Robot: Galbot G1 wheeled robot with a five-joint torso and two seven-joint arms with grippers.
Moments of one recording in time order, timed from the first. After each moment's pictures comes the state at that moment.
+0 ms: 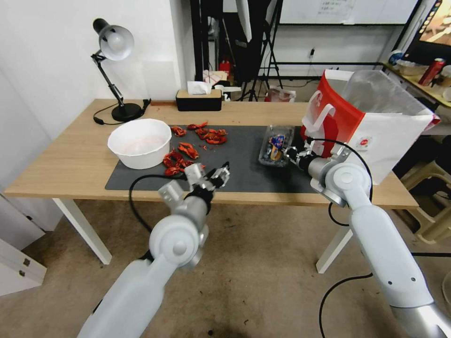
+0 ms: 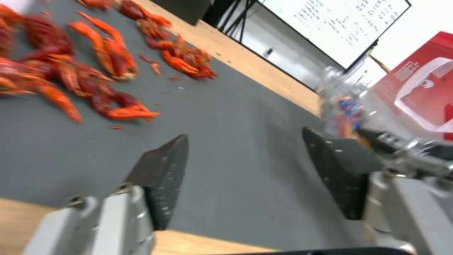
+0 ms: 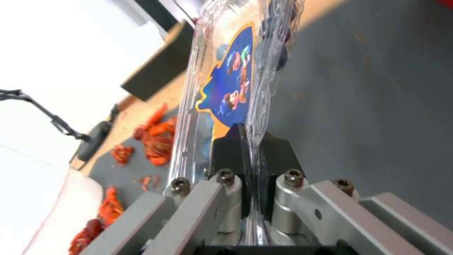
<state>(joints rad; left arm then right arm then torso) 1.10 -1.19 -0.06 -2.13 -1.02 0.20 -0.59 -0.76 1.11 0.33 1.77 1.37 -0.53 0.44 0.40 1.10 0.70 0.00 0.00</state>
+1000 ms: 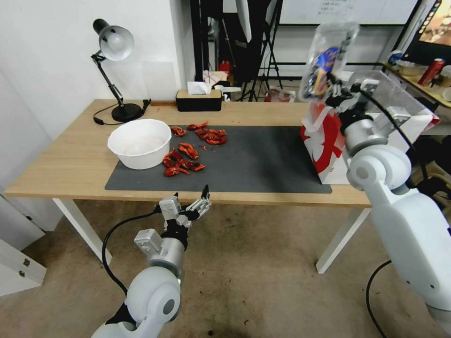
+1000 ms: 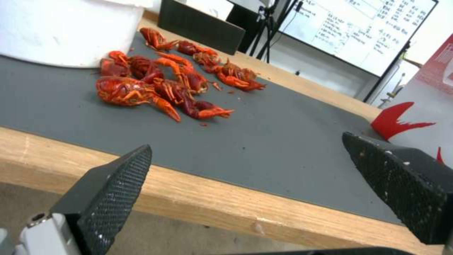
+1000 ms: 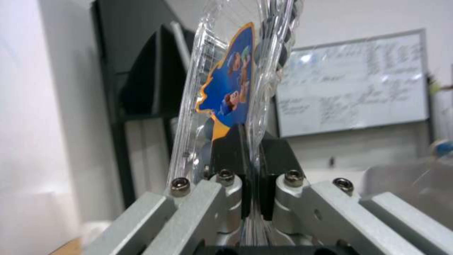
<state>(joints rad) 1.38 -1.22 -0.14 -2.16 -0.66 0.07 -0.44 -0.66 0.97 0.35 1.84 0.73 -0.13 0.31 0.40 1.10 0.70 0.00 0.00</state>
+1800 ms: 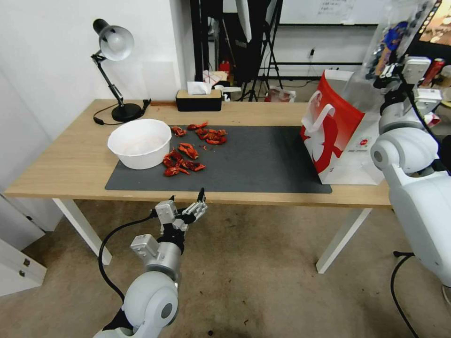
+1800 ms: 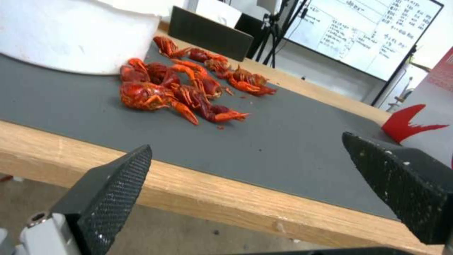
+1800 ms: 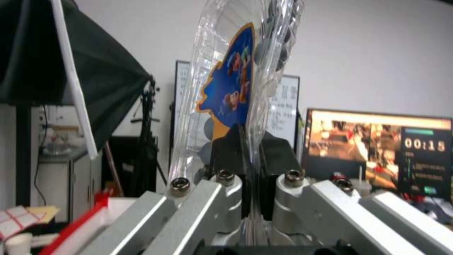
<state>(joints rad) 1.43 -1.22 -0.18 -2.15 -0.62 0.03 -0.41 -0.62 0.89 0.40 1.77 0.52 -0.22 0.49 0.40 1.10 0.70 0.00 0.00</state>
